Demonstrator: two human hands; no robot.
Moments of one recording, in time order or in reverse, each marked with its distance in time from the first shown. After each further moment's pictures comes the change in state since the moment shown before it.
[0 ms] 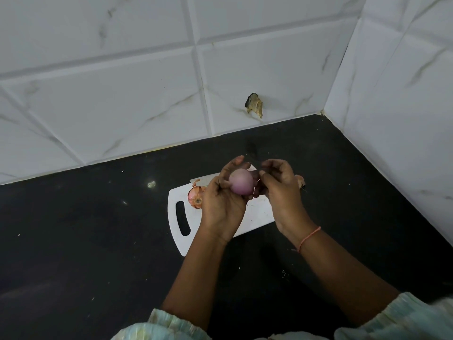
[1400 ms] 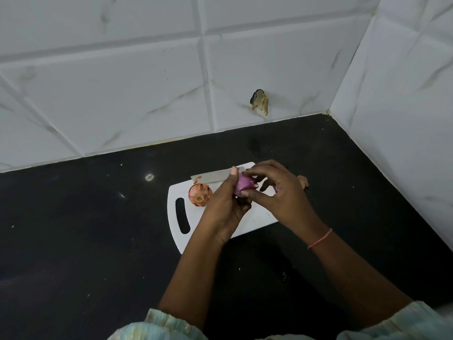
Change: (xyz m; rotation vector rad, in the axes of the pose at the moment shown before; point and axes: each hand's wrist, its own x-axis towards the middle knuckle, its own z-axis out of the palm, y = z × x) left_hand 0.008 -0.002 -0.019 0.303 0.131 -0.156; right_hand 0.009 0.002 -0.017 -0.581 -0.396 -0.483
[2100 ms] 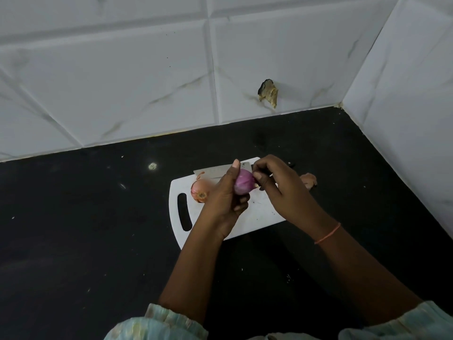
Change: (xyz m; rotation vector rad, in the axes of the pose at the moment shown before) left_hand 0.017 0.007 -0.008 0.079 0.085 -0.034; right_hand 0.017 0.011 0.004 -0.121 -0.107 -0.040
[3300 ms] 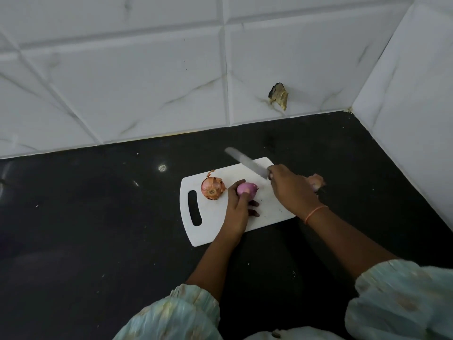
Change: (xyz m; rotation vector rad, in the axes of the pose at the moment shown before) left_hand 0.032 -0.073 -0.028 0.350 0.111 0.251; right_hand 0.008 0.077 0.025 -0.524 -0.198 0.270
